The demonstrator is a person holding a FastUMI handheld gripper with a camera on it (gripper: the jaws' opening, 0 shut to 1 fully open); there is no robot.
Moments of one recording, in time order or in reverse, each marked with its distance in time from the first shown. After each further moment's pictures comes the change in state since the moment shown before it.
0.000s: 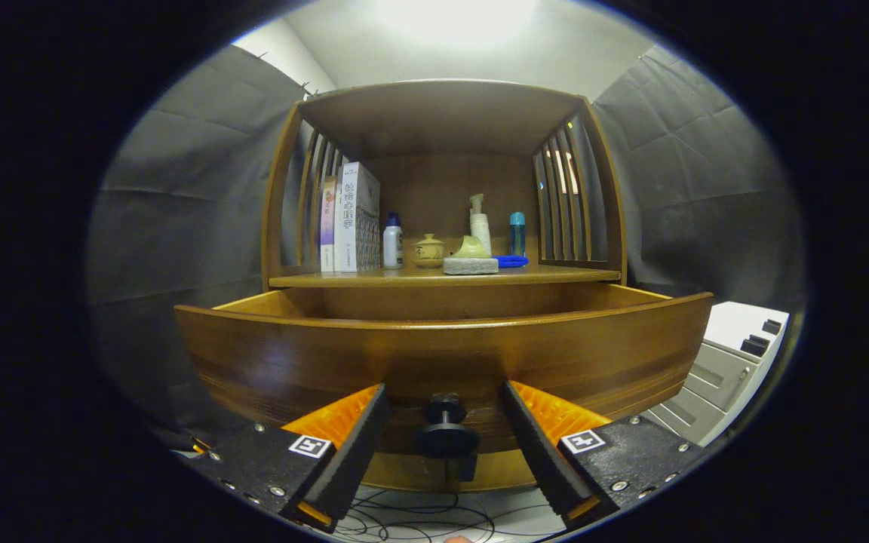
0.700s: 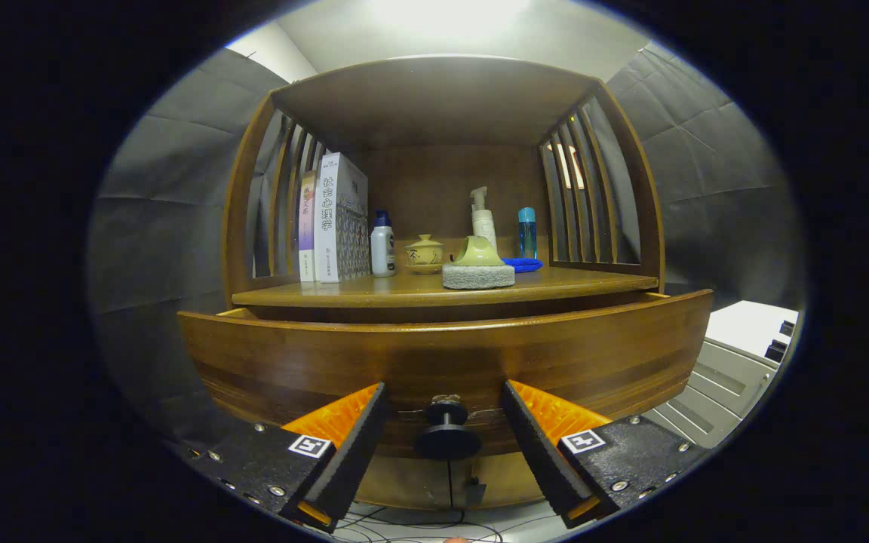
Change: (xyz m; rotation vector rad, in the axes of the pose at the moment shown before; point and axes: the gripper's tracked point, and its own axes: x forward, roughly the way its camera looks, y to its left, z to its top) arm 0.085 0.003 0.016 0.021 -0.001 -0.013
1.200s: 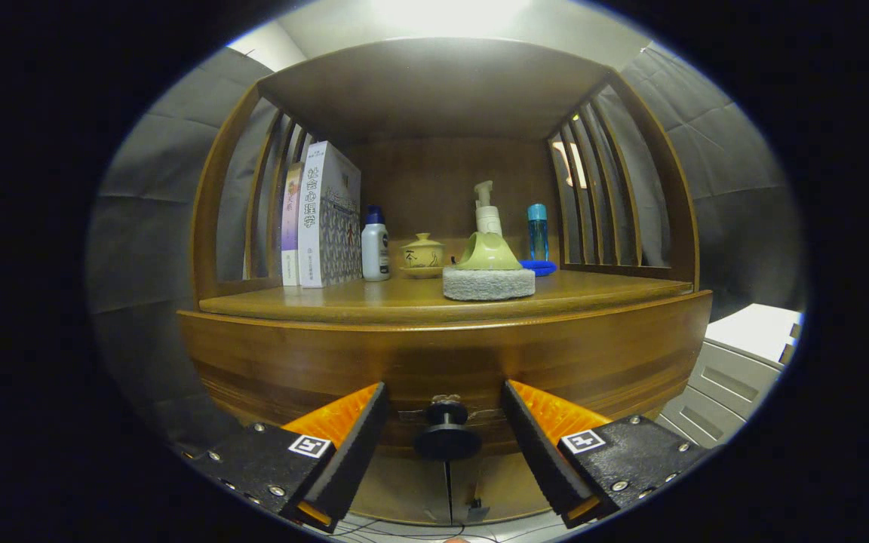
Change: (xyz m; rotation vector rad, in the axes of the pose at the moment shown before) arm 0.056 0.000 0.006 -0.004 -0.013 0.000
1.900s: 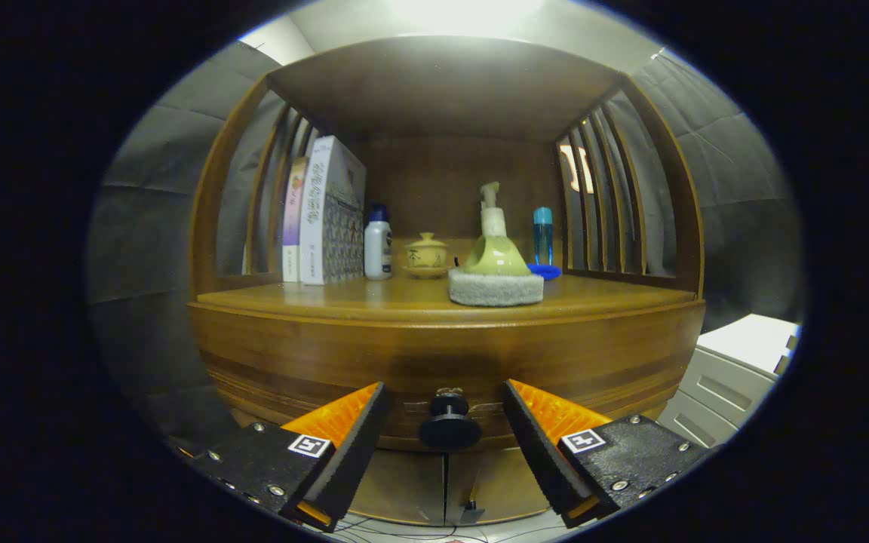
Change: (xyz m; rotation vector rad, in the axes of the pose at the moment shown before) arm -0.017 0.006 0.014 -0.055 -0.021 0.007
